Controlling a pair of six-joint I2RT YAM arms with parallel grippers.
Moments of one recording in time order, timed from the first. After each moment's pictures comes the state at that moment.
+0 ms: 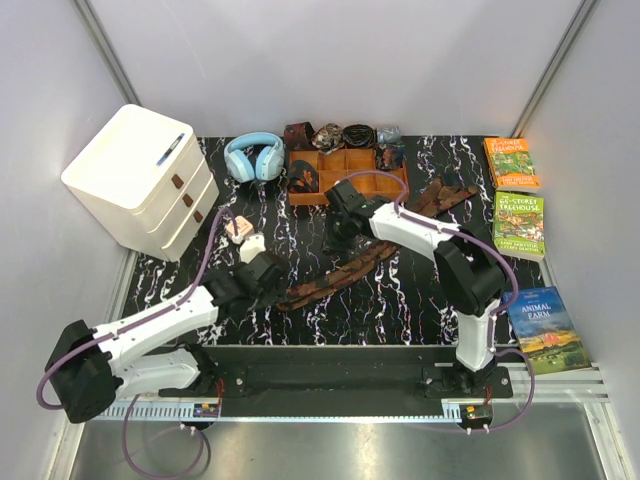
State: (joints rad) left arm -0.85 1.08 0.69 -0.66 -0.39 -0.92; right arm 0.69 1.95 1.44 -0.51 -0.14 0.76
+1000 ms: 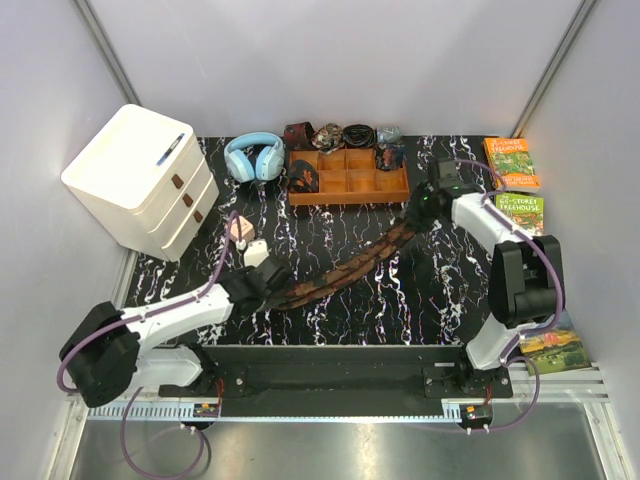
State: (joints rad) left arm -0.82 1.22 0.61 -0.50 -0.41 -0.96; right arm 0.22 1.70 1.21 -0.50 -0.18 0.73
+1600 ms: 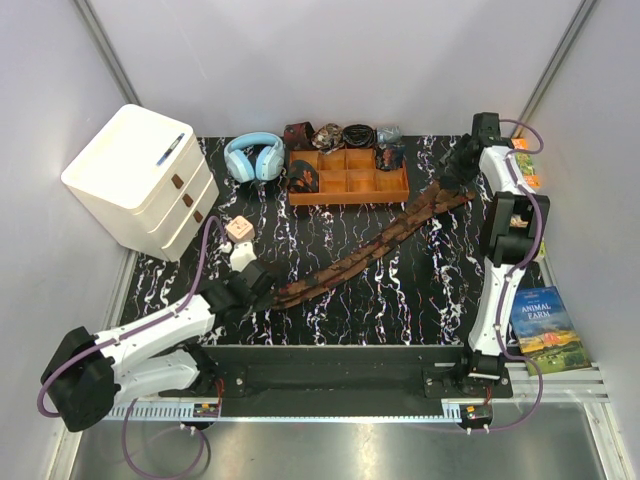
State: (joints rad) left arm -0.80 1.03 0.55 -0.54 -0.42 -0.97; right arm -0.10 2.27 1.99 -0.63 -0.07 0.68
